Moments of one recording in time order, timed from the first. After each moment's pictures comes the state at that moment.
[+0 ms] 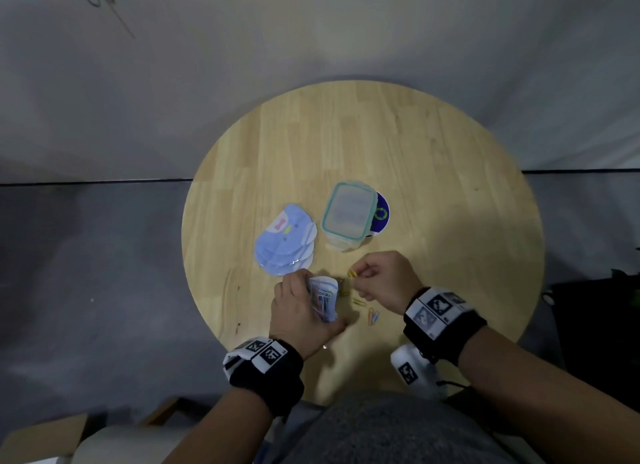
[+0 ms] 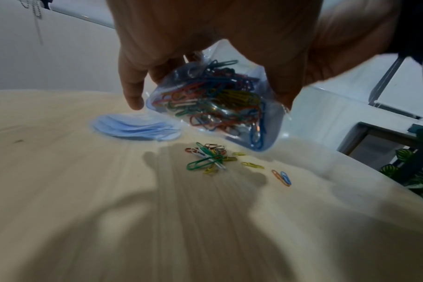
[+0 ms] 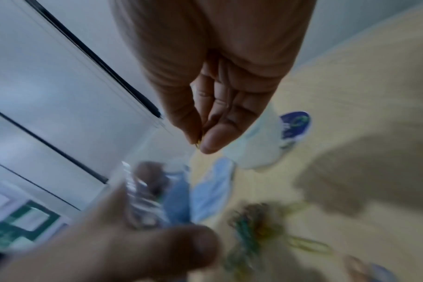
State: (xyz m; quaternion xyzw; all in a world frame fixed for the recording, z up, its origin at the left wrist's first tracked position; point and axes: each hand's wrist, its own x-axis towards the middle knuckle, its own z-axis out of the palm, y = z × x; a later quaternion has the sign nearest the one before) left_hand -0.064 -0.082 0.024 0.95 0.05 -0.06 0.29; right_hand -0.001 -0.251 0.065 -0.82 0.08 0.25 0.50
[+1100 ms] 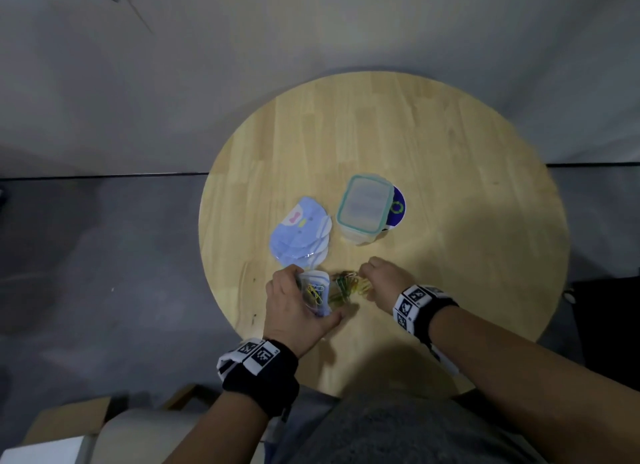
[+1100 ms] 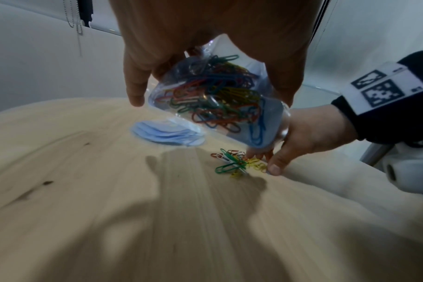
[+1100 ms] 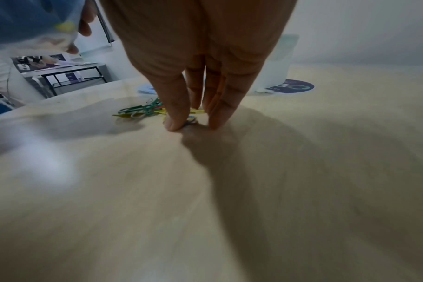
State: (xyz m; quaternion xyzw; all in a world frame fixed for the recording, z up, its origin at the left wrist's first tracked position) left_hand -0.075 -0.053 0.033 0.94 0.08 -0.01 0.33; right_hand 0.001 -0.243 -0.010 -0.92 -0.20 0.30 0.13
